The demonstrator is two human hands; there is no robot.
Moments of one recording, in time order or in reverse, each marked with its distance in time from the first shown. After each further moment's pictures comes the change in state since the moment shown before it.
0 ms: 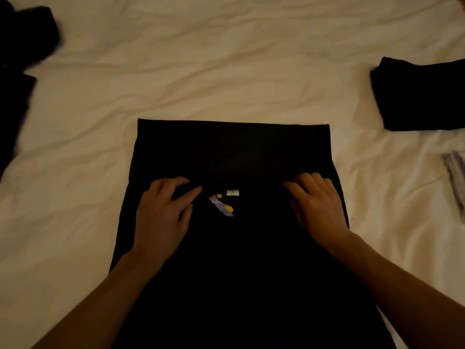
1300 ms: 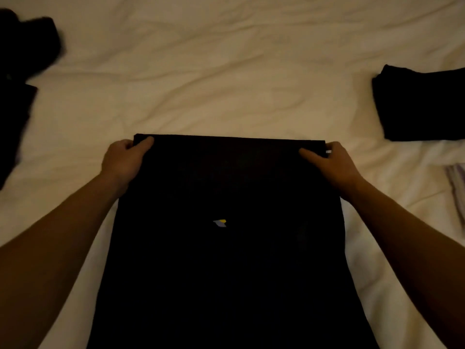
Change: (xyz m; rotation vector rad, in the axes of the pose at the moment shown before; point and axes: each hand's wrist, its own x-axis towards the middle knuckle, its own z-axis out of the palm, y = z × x) left_hand 0.113 -0.064 -0.030 -0.618 -0.077 -1.016; right_hand 0.087 0.081 -0.009 0.826 -0.232 0.930
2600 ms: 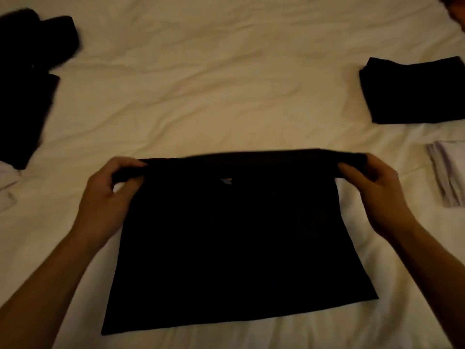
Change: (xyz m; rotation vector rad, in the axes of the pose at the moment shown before) left_hand -0.128 -0.051 -0.059 -0.122 -0.104 0.517; right_hand -0.142 0.023 -0.035 0.331 0.066 -0.415
